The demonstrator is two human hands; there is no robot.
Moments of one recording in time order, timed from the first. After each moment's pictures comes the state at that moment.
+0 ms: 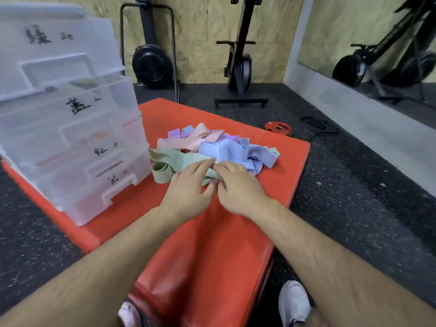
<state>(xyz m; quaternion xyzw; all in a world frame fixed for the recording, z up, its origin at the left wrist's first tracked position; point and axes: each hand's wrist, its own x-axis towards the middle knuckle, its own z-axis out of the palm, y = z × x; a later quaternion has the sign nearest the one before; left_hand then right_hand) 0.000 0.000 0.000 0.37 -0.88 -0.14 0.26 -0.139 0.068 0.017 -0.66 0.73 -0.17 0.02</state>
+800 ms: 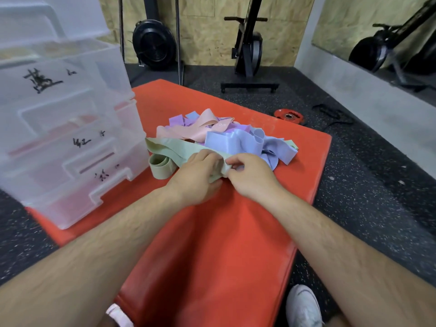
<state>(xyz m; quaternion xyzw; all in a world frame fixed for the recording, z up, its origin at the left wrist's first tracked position) -0.017 -0.068 -0.026 0.33 -0.91 -0.18 0.17 -0.167 0.012 -0.009 -0.52 0.76 -0.34 0.18</state>
